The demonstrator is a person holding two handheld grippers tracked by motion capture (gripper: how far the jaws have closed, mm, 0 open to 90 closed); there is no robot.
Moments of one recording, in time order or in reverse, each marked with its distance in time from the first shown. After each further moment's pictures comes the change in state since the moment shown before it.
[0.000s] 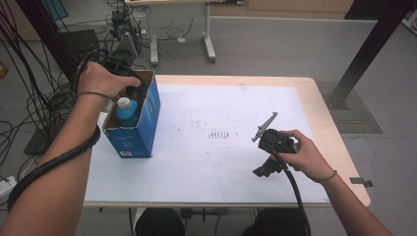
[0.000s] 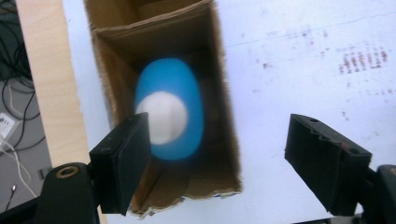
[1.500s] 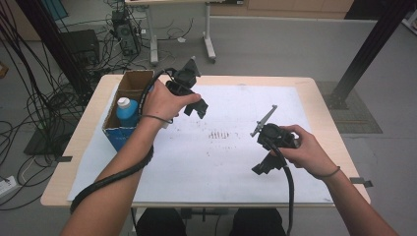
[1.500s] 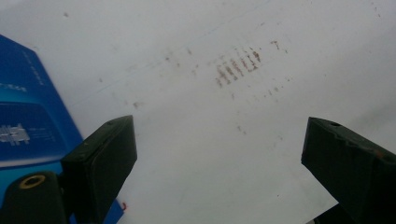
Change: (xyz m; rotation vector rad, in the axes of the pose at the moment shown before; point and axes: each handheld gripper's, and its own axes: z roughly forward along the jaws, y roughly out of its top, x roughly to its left) left arm -0.126 0.006 0.058 -0.080 -0.191 0.270; right arm 0.008 0.013 -0.025 0.018 0.023 0.014
